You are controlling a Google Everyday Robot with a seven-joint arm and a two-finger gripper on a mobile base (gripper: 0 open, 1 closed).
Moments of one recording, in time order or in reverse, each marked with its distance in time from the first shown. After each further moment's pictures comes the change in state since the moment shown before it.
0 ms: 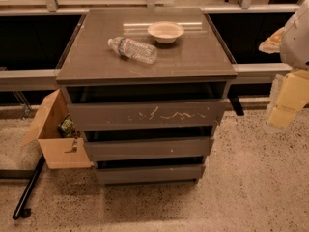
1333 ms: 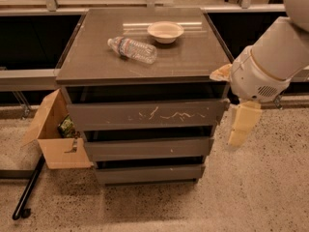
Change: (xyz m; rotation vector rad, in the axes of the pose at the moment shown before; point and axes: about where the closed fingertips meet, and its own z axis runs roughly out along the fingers) arm -0.041 0.016 0.093 -0.120 -0.156 -0.191
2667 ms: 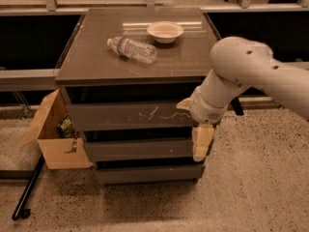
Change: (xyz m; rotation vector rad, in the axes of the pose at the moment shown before) arm 0.002 -0.026 0.165 -0.158 -0.024 -0.144
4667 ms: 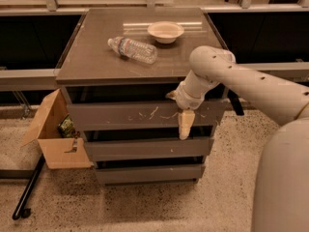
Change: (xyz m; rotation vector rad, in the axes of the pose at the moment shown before) arm 0.028 -0.127 0.093 0.044 -0.017 -0.086
